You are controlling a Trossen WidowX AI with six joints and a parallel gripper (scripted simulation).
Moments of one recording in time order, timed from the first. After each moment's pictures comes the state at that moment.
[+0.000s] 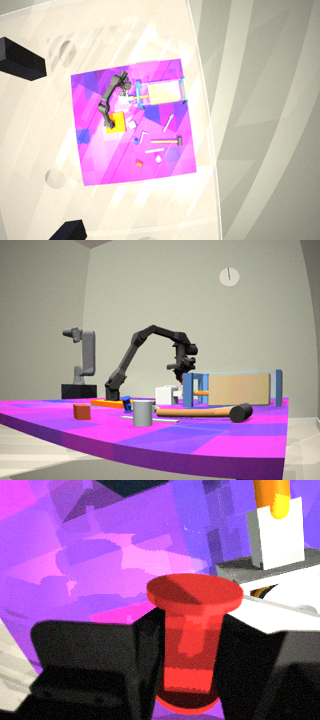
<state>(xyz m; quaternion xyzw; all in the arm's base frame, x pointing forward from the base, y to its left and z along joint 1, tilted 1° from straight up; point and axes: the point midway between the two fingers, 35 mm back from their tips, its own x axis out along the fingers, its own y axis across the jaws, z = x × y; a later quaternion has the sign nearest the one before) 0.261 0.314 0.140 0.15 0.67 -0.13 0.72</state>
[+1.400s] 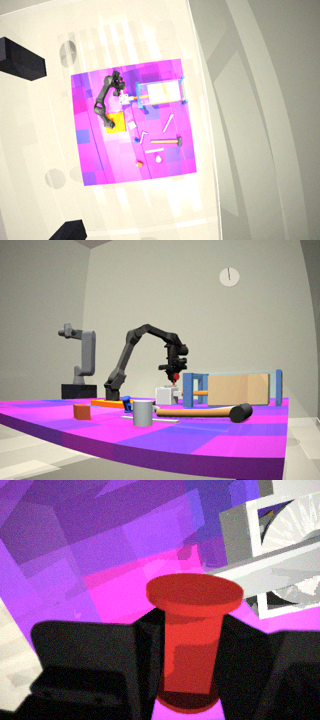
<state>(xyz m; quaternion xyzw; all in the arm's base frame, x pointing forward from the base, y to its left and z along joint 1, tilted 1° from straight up) 0.205 0.331 0.139 0.16 0.67 -0.12 0.71</state>
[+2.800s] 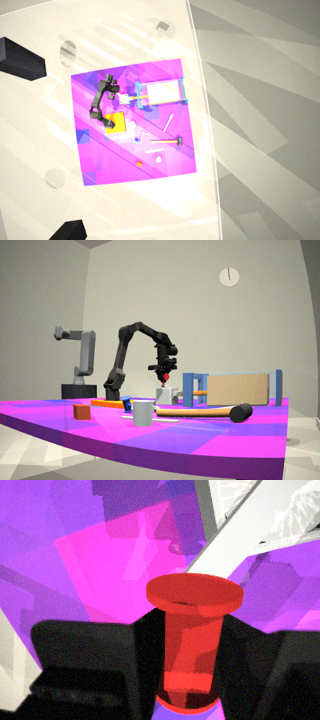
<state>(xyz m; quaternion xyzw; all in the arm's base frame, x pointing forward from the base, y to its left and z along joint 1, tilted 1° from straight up) 0.149 0.314 0.136 0.16 0.68 -0.11 0.71</state>
